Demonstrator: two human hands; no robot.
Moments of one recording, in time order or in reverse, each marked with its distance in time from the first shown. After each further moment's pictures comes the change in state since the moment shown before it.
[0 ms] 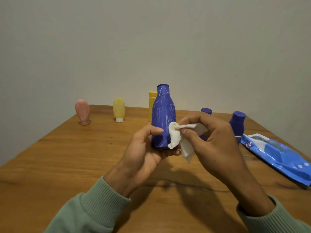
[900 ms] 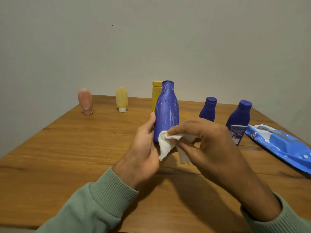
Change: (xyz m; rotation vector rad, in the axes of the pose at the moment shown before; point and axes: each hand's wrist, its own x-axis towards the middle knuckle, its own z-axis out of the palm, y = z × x) left_hand -0.001 -0.012 -0.005 -0.219 0.147 -0.158; right_hand -0.017 -0.002 0.008 -0.269 -0.221 -0.224
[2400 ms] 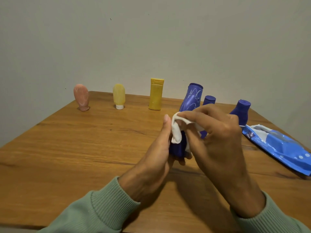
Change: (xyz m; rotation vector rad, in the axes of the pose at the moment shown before) left_hand 0.001 -0.035 -0.003 0.441 -0.121 0.135; right_hand -0.002 0.001 0.005 -0.213 0.347 -0.036
